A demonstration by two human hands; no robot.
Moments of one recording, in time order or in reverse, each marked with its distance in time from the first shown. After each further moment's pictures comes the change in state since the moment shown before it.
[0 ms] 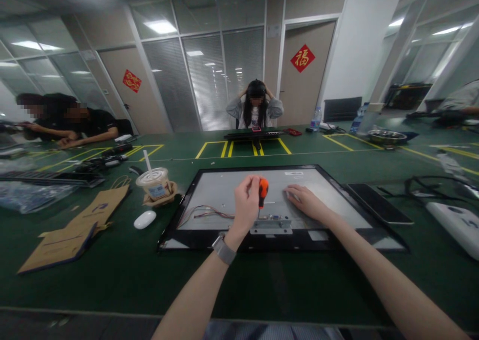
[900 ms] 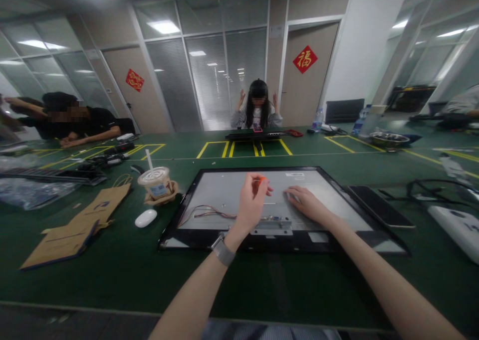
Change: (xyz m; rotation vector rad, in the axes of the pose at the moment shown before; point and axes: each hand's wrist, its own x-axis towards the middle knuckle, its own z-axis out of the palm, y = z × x) left_hand 0.000 0.004 0.004 -0.189 -0.132 -0.082; right_hand 0.002 0.010 0.010 -0.021 0.034 -0.019
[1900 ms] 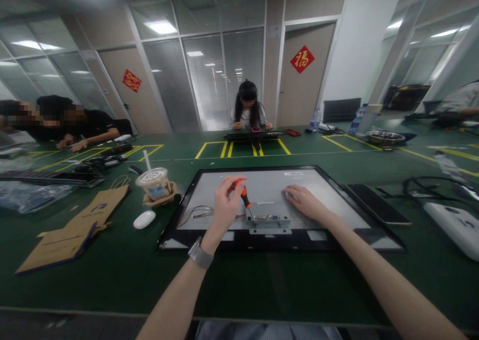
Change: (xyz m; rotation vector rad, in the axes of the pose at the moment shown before) left_hand -0.003 0.001 -0.058 0.286 0.054 0.187; right_hand -0.002 -0.011 -0.011 0.032 -0.025 0.039
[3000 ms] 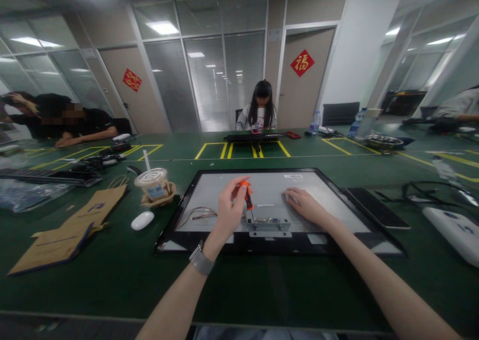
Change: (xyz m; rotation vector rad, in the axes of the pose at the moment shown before) left_hand -0.006 0.005 0.008 -0.096 -0.036 -0.059; right_hand 0.000 0.003 0.002 -0.018 -0.004 0.004
